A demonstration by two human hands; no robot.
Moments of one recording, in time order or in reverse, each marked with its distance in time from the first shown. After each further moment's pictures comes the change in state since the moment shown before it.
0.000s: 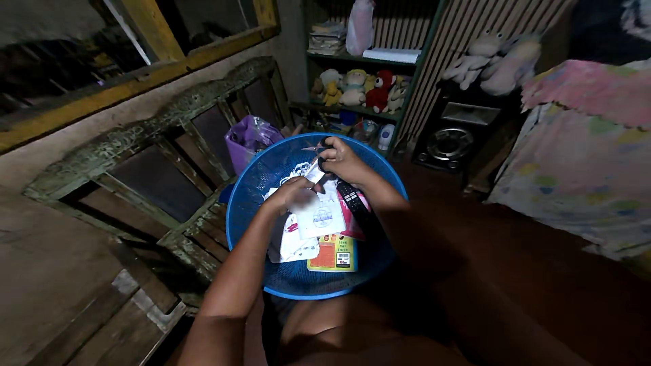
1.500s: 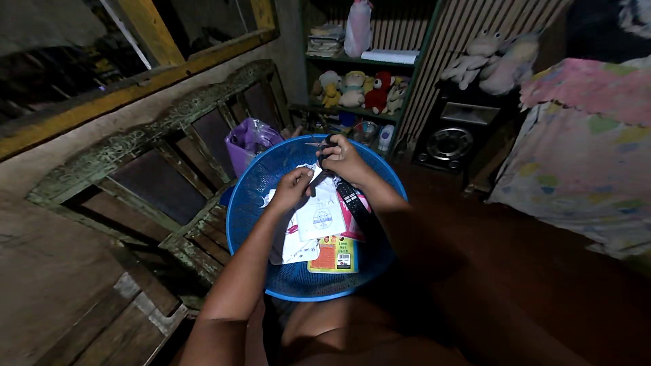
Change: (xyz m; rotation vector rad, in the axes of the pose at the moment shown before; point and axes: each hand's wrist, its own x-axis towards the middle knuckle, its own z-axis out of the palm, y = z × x) left_hand 0.005 -0.007 0.003 0.403 0.359 0.306; right_hand 0.006 0.009 -0.005 -0.007 0.141 -0.040
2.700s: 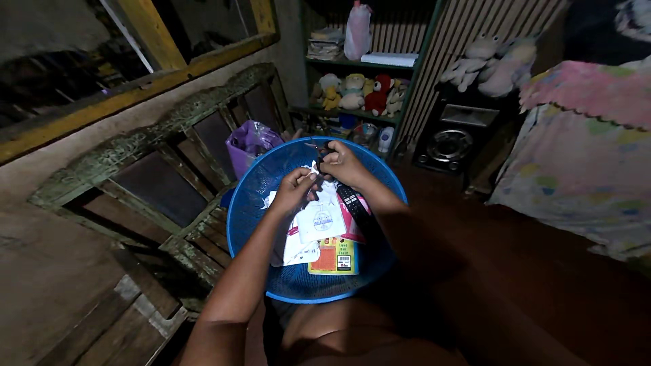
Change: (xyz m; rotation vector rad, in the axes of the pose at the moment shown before) left_hand -0.001 0.008 0.006 -0.194 -0.020 -0.005; right_hand -0.006 -0.008 0.004 -0.082 -0.024 0.073
